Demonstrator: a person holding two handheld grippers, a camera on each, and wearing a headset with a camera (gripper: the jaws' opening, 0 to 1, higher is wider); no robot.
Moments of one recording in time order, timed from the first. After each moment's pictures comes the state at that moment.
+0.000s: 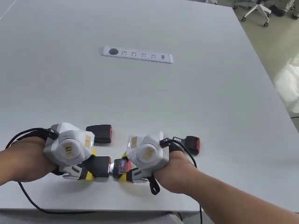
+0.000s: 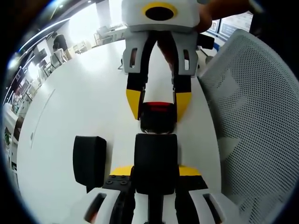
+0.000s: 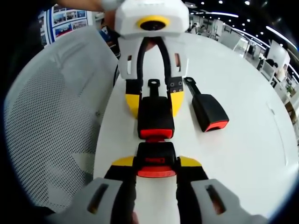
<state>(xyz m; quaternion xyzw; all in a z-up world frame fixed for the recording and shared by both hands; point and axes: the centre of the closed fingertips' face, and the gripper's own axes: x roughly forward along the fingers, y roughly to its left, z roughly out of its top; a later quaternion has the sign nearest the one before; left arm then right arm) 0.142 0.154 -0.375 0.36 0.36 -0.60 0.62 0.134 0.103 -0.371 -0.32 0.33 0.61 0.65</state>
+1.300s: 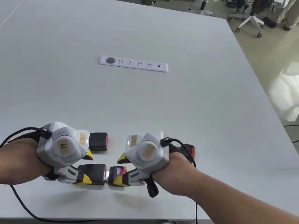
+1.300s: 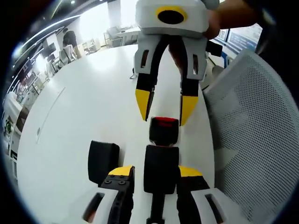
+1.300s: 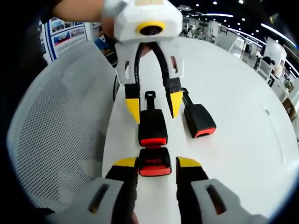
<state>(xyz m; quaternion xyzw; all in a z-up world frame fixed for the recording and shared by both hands) 0.152 0.151 -0.337 0.32 0.36 -0.58 0.66 0.141 0.093 -0.331 -0.29 0.32 0.61 0.66</state>
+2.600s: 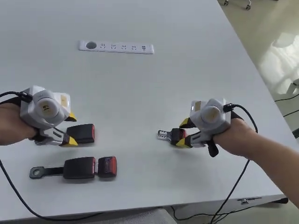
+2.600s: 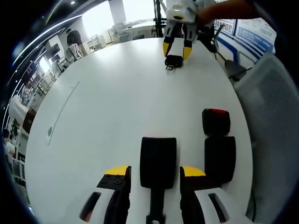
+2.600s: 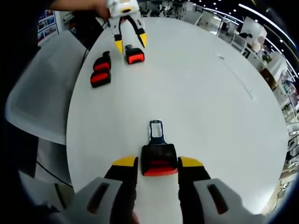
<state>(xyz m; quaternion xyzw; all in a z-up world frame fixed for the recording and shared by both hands) 0.231 0.159 -0.343 0.36 0.36 -0.55 0.66 0.210 -0.115 -0.358 -0.32 0.41 0.49 0.70</state>
